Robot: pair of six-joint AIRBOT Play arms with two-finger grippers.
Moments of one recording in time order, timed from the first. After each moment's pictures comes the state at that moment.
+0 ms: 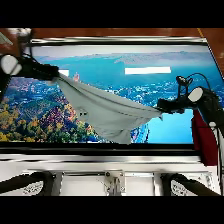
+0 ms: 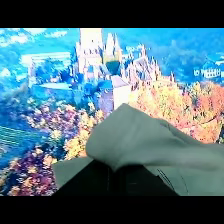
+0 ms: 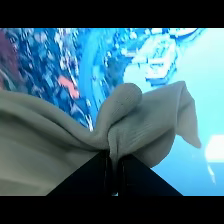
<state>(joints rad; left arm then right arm) -0.21 -1.38 1.54 1.61 -1.09 -1.70 -0.04 -1.28 1.00 -1.23 0.96 1.53</state>
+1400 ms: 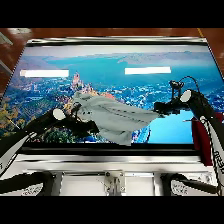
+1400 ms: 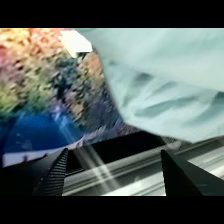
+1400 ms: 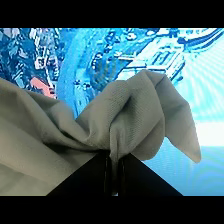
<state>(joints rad) -0.39 -1.37 0.75 0.79 -0.87 -1.61 -0.04 -1.40 1.00 -1.28 0.94 1.46</state>
